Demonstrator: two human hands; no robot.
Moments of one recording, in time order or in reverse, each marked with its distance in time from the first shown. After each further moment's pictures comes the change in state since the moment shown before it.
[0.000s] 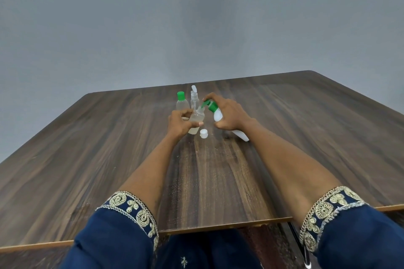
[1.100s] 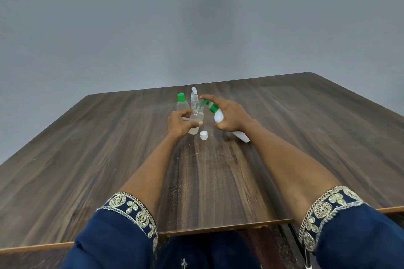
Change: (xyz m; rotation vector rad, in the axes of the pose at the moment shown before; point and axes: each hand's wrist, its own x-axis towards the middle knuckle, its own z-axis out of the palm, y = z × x) left_hand 0.001 0.001 -0.001 -0.013 0.025 -0.007; right_hand 0.003 0.008 0.003 -0.034 -0.049 -0.009
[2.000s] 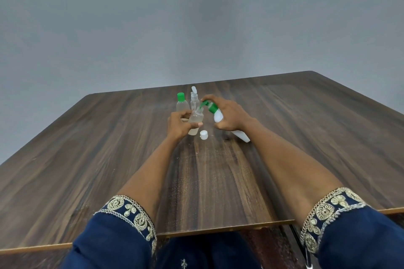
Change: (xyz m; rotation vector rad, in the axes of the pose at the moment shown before) left_hand 0.006 -0.013 0.003 0.004 0.006 -0.013; right_hand -0.001 -0.004 -0.004 0.049 -0.021 -0.010
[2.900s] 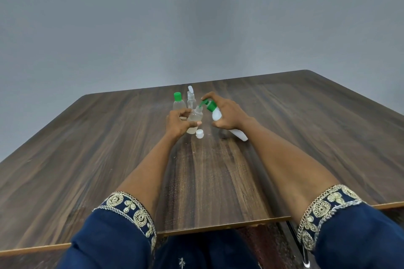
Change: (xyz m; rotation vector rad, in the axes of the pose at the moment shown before) left_hand 0.004 0.003 0.003 0.003 -0.024 0.029; right_hand -0.005 0.002 -0.004 0.052 0.045 0.005
